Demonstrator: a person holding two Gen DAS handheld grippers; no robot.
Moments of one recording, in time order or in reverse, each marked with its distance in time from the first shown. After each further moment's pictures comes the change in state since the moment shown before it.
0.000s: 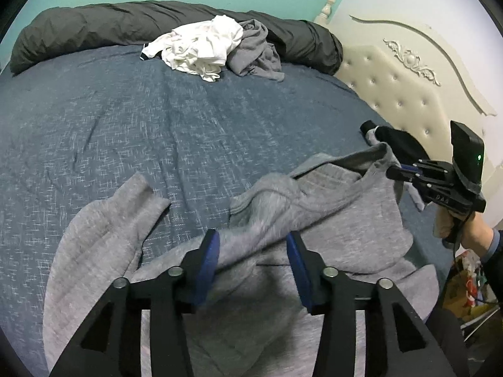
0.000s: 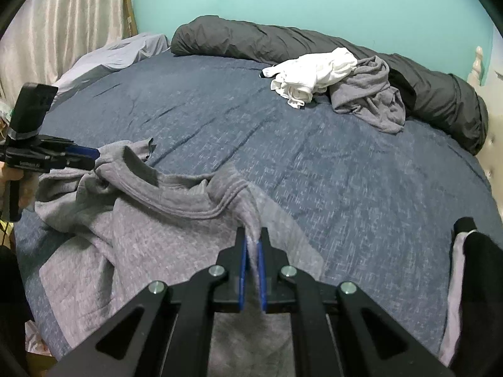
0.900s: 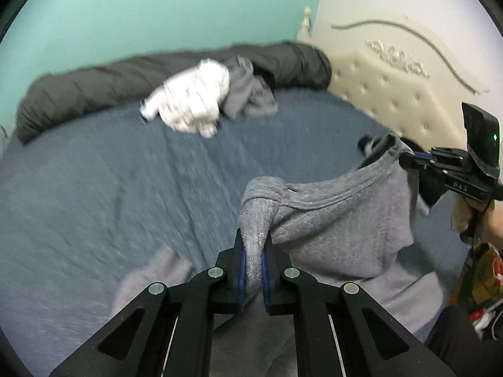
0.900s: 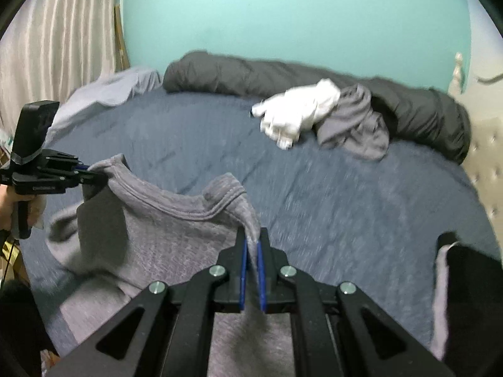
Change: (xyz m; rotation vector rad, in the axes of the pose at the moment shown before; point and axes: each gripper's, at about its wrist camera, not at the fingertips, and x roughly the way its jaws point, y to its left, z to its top) left arm -0.093 -0.052 0.073 0.175 -0.118 0.113; right arm -0.078 0.006 0.050 0.052 -0.163 -0.046
